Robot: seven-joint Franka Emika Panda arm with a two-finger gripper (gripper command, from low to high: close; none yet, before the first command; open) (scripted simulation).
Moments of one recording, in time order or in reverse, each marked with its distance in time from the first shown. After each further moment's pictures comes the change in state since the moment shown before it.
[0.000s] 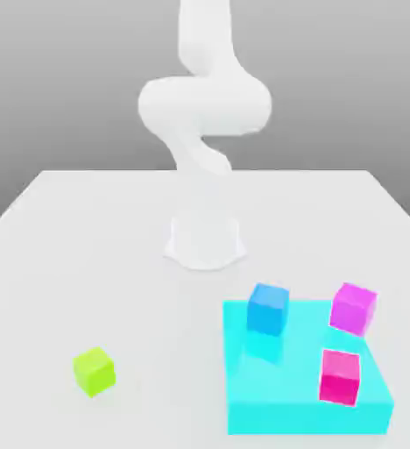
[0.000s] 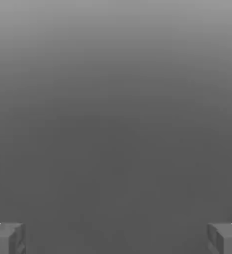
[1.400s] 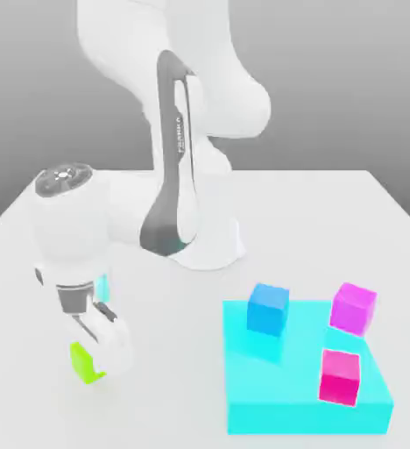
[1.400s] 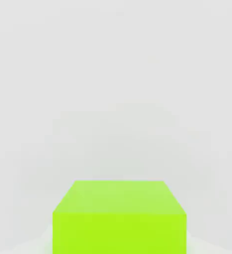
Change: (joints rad) arm -0.314 0.866 -0.055 -0.340 0.045 0.485 0.344
